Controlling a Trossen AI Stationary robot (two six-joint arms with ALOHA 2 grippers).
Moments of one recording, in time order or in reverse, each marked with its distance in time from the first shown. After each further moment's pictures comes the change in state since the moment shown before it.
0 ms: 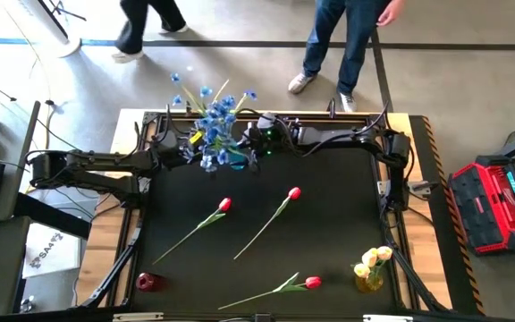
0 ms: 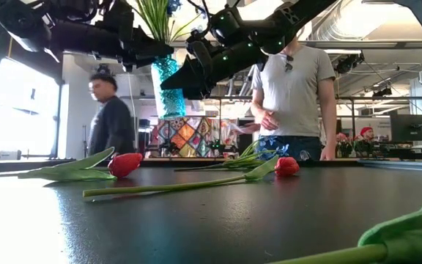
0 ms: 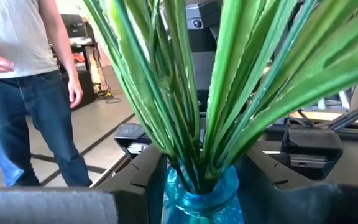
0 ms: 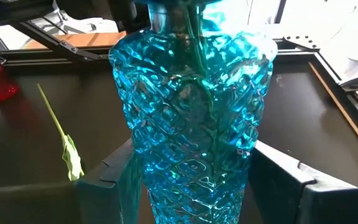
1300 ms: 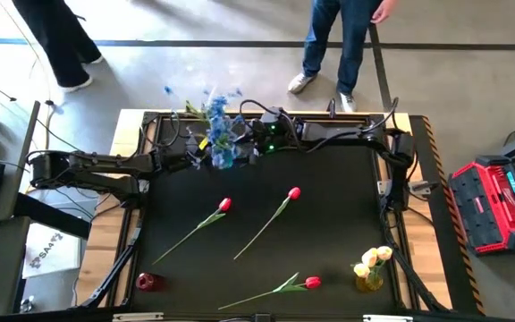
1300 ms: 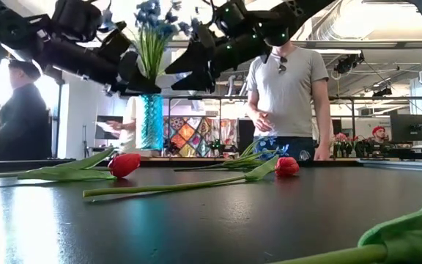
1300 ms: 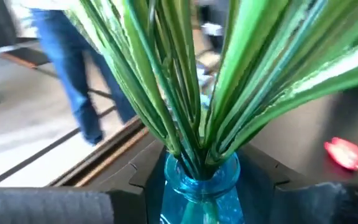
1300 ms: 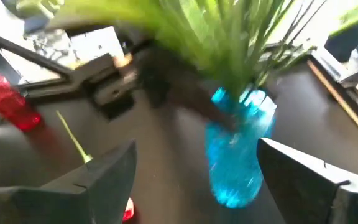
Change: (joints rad) left arm 0.017 0.004 -0.086 -0.118 -0.243 -0.070; right arm -0.020 -0.045 0.004 -0.035 -0.033 0.119
